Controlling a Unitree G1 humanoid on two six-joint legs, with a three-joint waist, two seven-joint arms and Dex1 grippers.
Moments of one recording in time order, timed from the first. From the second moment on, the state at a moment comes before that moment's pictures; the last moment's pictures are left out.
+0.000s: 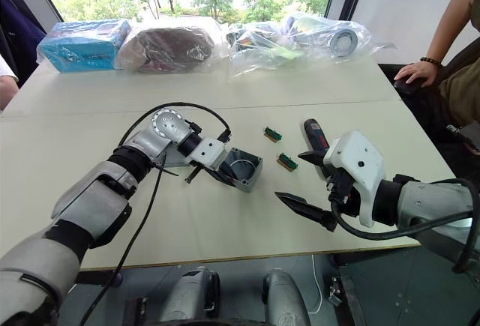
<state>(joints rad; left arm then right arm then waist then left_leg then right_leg) -1.11 0.36 -0.64 1.02 -0.16 -0.58 -1.61 -0.03 -1.07 -0.44 -0.88 1.13 0.95 0.46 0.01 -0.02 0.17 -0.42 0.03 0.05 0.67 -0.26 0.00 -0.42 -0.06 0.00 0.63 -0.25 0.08</state>
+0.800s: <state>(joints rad) -0.87 0.63 -0.20 0.52 -0.26 0.05 -1.20 -0.10 -1.07 -0.33 -0.84 1.10 0.92 0.49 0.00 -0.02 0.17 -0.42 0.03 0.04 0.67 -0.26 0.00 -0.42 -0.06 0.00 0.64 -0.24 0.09</state>
